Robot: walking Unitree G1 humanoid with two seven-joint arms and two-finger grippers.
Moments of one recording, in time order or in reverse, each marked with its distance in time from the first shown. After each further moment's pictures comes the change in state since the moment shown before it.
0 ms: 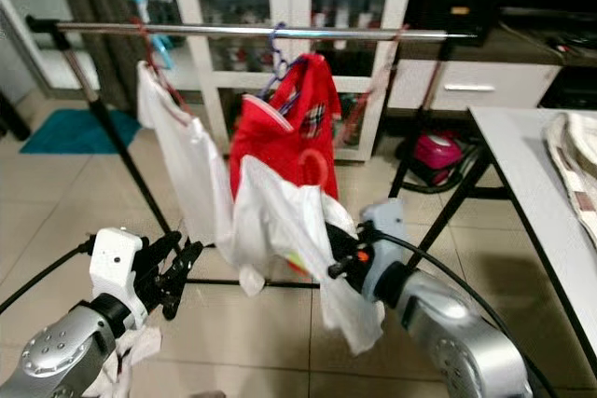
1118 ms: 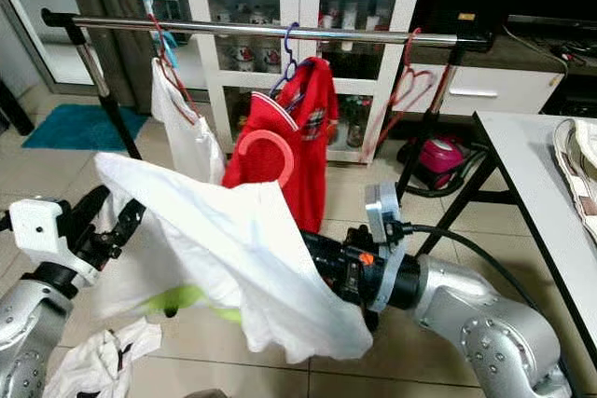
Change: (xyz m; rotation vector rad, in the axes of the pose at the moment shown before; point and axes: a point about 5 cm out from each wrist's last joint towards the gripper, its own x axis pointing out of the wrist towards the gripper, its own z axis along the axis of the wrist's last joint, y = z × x) left arm -0.006 0.061 0.031 -0.043 -0.299 0.176; right arm -0.022 0.033 0.040 0.160 -0.103 0.576
